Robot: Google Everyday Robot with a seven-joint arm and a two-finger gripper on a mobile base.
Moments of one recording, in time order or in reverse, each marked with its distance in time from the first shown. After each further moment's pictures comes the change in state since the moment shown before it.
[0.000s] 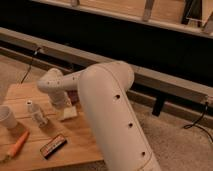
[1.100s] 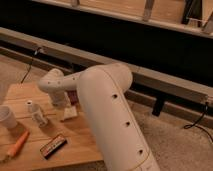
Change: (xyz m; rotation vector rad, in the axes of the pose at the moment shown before) arm -0.001 0.002 0.009 -0.037 0.015 -0.140
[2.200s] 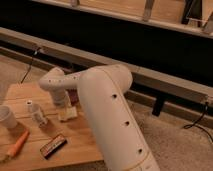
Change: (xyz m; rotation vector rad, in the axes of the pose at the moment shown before) arm 0.006 -0.006 -0.004 -0.024 0.021 -0.117
